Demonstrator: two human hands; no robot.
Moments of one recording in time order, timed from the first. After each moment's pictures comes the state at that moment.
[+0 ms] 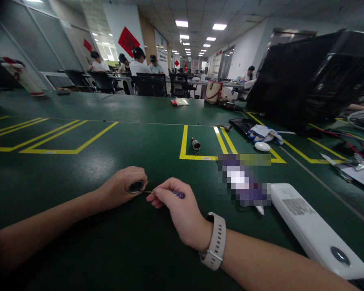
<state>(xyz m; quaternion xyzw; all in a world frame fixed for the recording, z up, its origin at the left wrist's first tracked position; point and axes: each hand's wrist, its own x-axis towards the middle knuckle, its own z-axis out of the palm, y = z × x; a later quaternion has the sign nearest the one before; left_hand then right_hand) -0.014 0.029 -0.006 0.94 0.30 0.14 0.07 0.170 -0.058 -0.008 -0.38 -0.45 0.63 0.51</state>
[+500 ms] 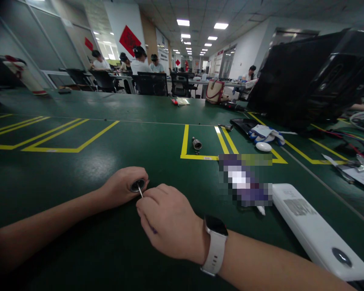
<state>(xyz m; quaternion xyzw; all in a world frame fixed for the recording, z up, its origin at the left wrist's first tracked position) -0.012 0.026 -0.009 0.93 0.33 0.15 0.06 0.170 -0.065 0.005 -0.35 -0.87 0.14 0.30</state>
